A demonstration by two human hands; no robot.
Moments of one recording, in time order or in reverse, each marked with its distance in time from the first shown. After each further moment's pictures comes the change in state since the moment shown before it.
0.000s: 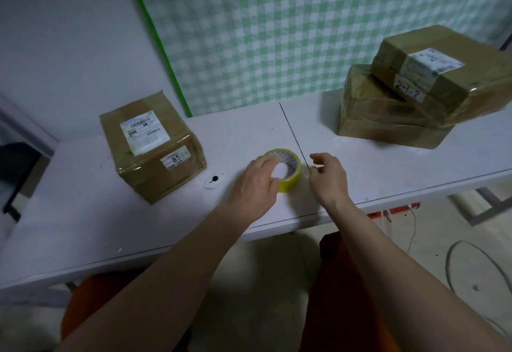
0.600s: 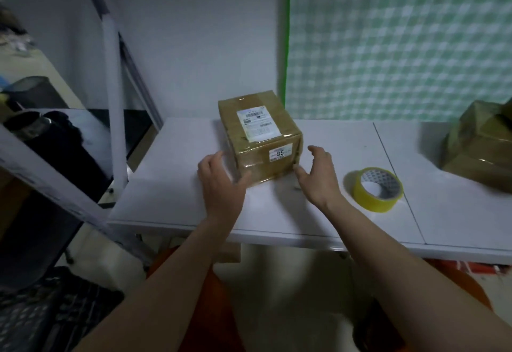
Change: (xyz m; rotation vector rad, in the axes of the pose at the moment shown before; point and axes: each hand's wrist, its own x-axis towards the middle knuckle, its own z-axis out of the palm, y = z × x) left_hand -0.102 -0.128 -0.130 -0.052 0.598 -0.666; right_hand -0.057 -0.129 0.134 -0.056 -0.293 -0.298
